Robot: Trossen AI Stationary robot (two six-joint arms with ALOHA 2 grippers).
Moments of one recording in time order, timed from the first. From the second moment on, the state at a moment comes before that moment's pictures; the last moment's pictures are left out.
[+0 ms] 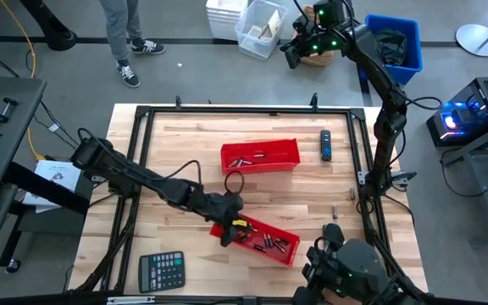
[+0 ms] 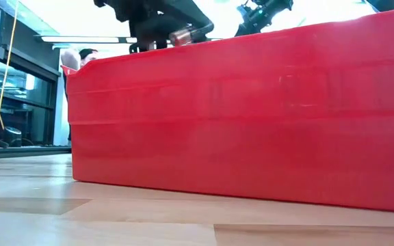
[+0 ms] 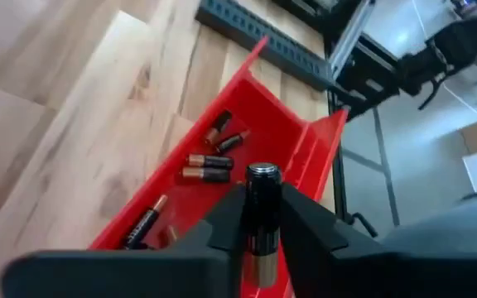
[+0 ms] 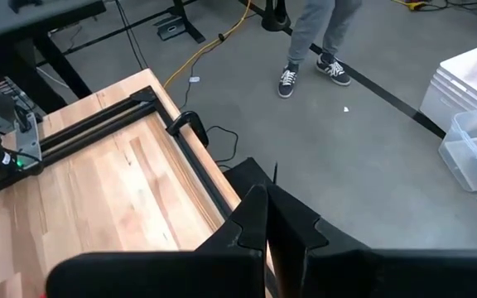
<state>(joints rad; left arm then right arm) -0.33 1.64 1.04 0.01 -0.03 -0.67 -0.89 1.93 2.34 -1.02 -0.36 -0.11</state>
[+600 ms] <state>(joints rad) 0.14 1.50 1.04 -0.26 0.14 -0.53 -0.96 1.99 2.34 -1.09 -0.34 0.06</state>
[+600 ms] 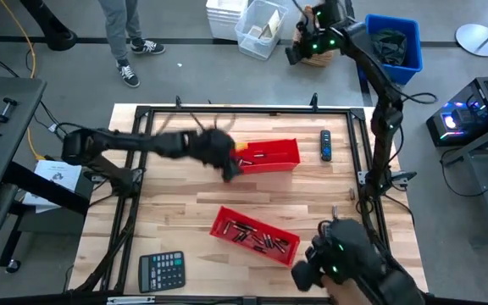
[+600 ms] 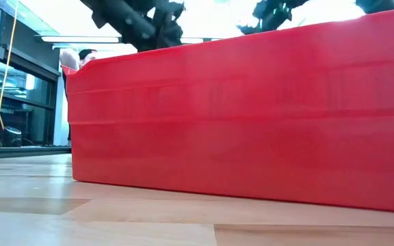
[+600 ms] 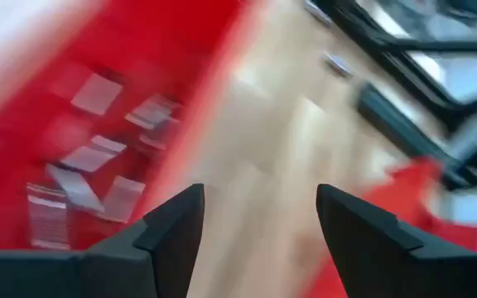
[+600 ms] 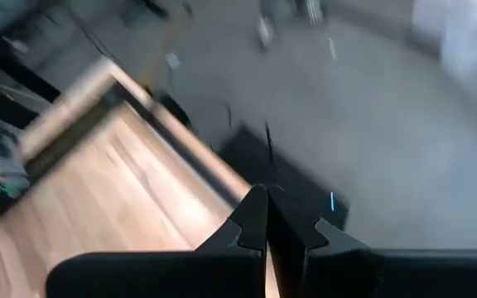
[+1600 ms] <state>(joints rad) 0.85 1.43 1.04 -0.21 0.32 -0.14 -0.86 2.42 2.34 -1.41 -0.12 -0.11</state>
